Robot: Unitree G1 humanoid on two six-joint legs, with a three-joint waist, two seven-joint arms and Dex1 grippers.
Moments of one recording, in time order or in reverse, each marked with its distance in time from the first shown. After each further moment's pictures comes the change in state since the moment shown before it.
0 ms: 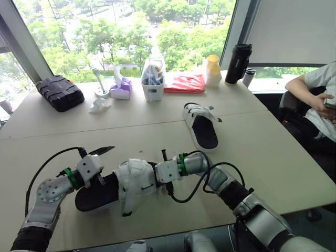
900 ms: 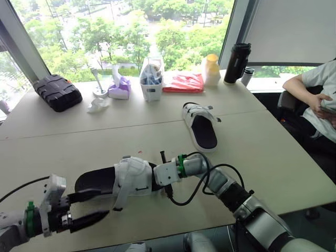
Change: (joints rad) left arm 0.690 0.261 0.346 -0.701 -0.687 0.924 -0.278; right arm 0.014 0.001 0.003 -0.035 -0.009 0.014 0.014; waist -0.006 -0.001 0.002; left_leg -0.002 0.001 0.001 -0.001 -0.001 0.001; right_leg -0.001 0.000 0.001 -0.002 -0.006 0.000
